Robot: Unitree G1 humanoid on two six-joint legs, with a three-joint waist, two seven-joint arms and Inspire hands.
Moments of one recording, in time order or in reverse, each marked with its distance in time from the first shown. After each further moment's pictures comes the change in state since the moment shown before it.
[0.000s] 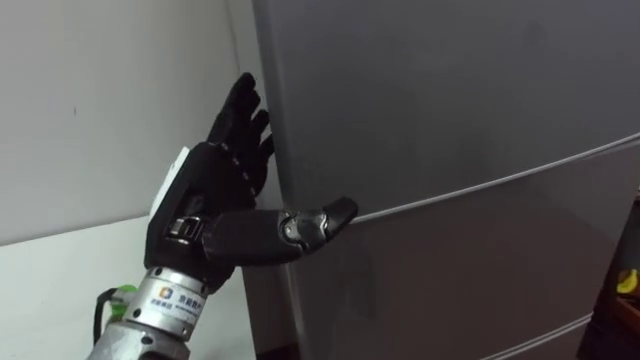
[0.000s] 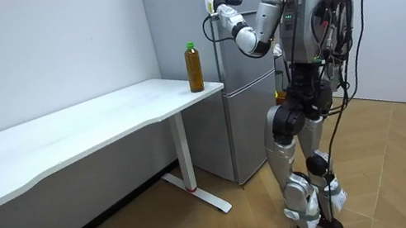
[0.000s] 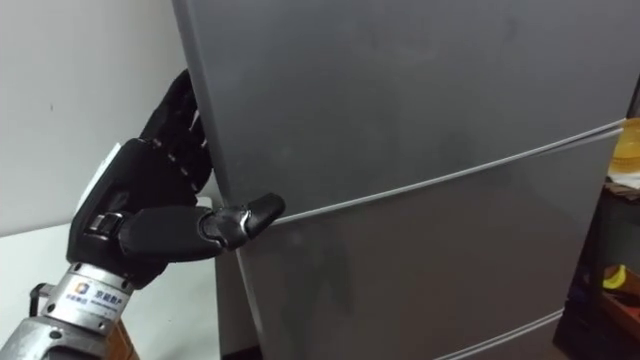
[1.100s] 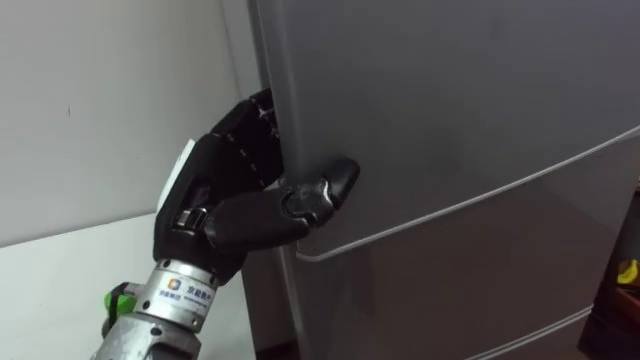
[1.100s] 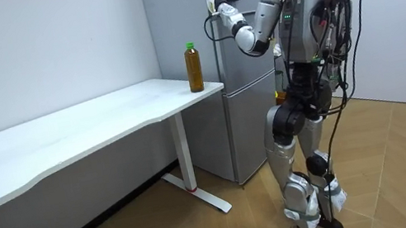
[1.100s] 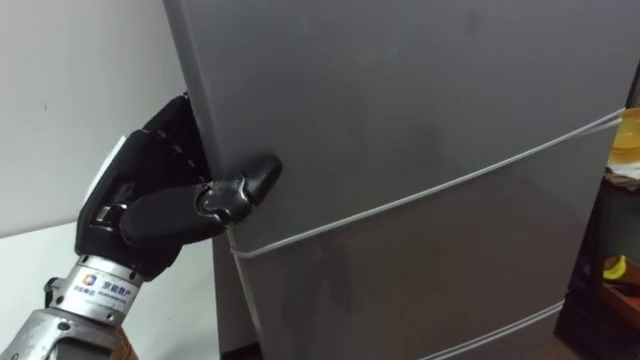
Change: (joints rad) left arm -0.030 -0.022 -0.008 -0.001 -0.020 0.005 0.018; right arm -0.024 -0.017 0.040 0.011 0.014 0.006 -0.008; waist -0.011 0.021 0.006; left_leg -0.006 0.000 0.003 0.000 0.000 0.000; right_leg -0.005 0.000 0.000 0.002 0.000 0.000
